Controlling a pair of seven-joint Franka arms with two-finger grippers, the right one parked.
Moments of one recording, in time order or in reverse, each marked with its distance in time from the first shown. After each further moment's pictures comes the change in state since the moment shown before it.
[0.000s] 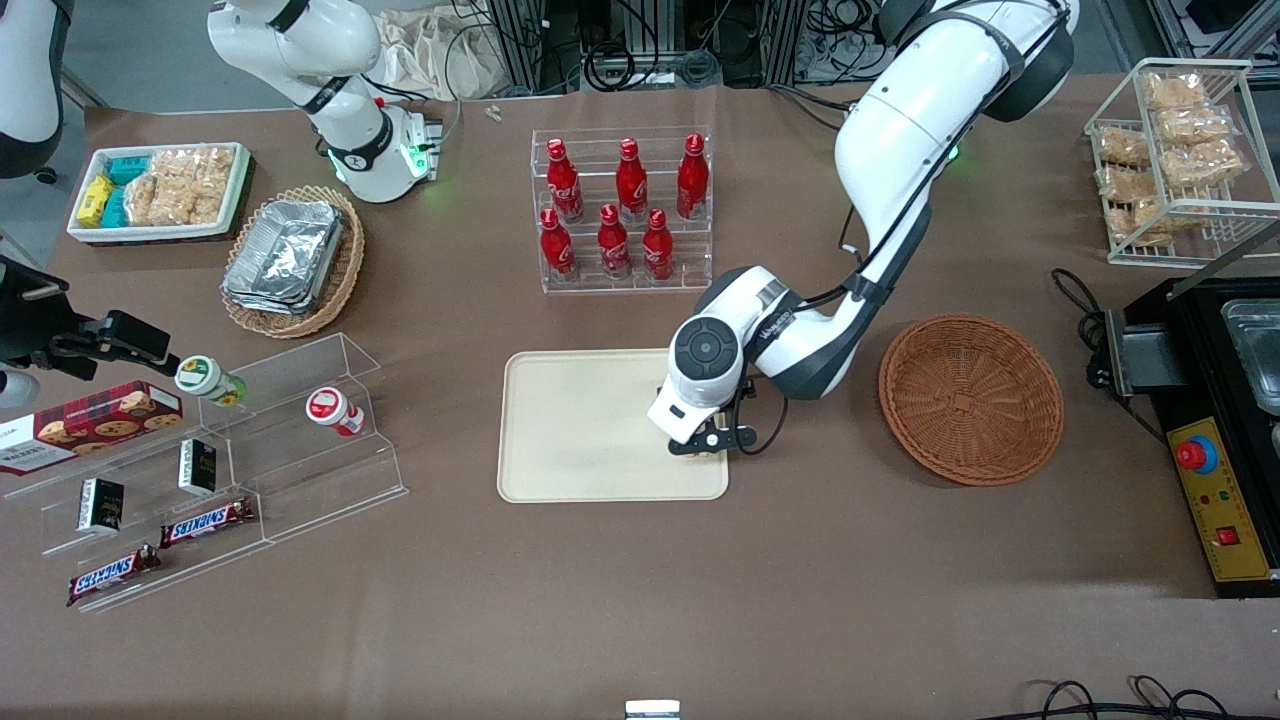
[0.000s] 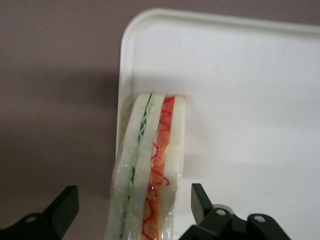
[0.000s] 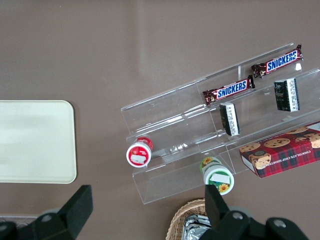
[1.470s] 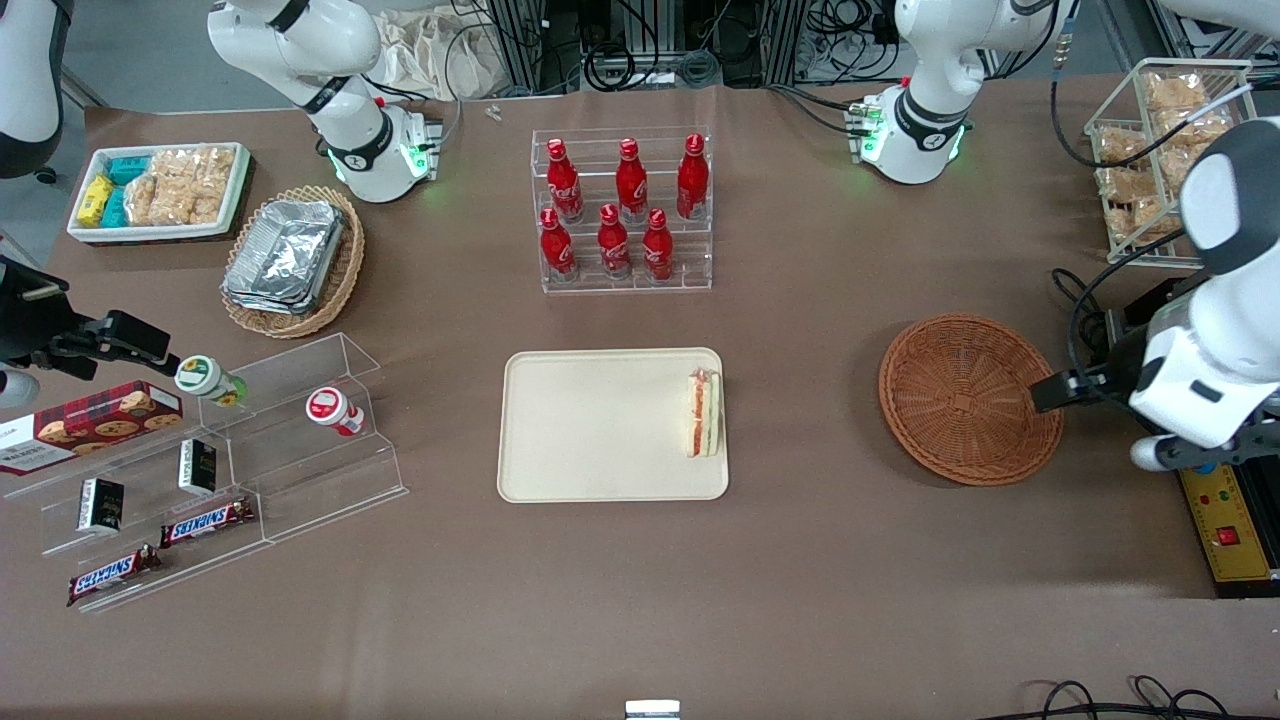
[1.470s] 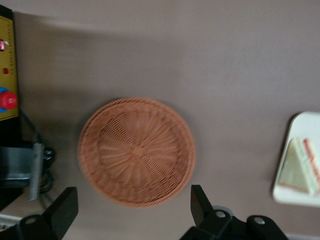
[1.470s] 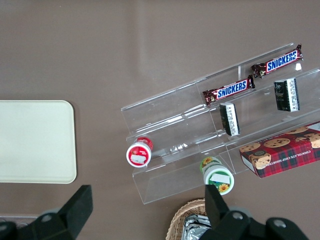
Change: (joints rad) arm 0.285 -0.492 0.423 0.023 -0.227 -0.454 0.782
